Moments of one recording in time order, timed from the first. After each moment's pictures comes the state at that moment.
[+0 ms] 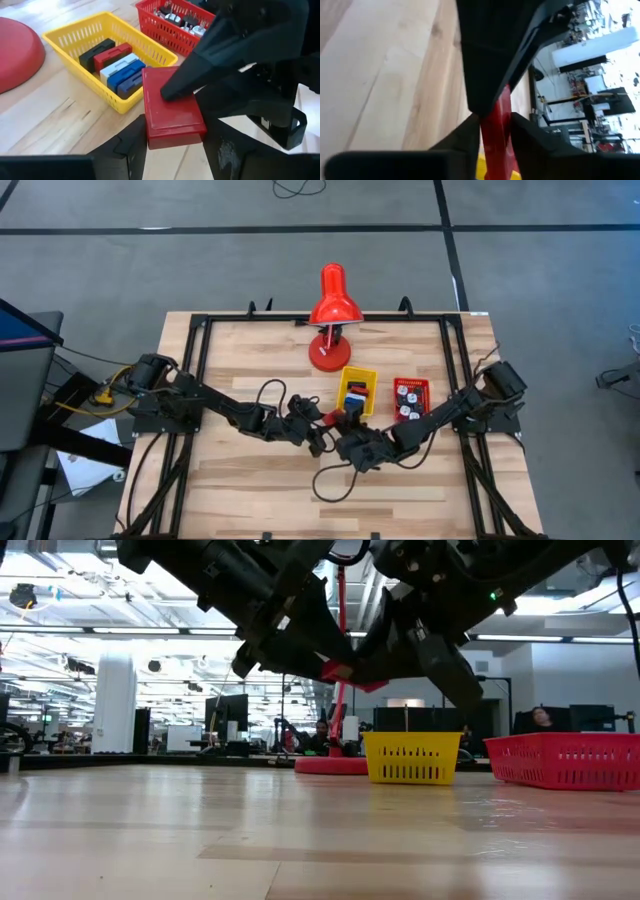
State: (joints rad) left arm -0.30 1.74 0.97 0.16 -0.55 -0.61; right arm 0.45 1.80 0.99 0.03 0.94 -0.42
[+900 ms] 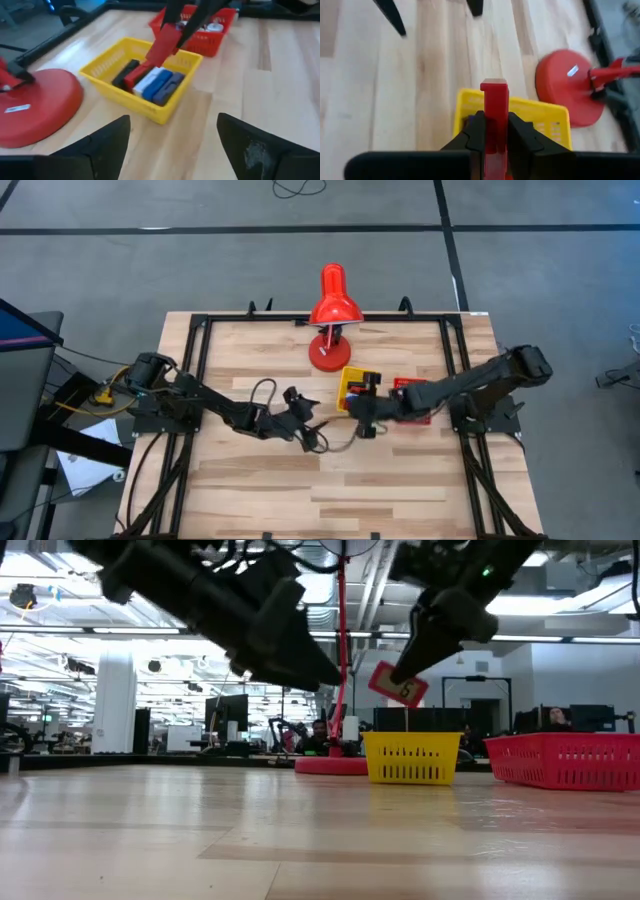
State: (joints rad) left arm -0.28 1.73 0.83 0.37 -0.65 -0.26; right arm 0.25 1.54 0.99 -0.42 0.52 0.06
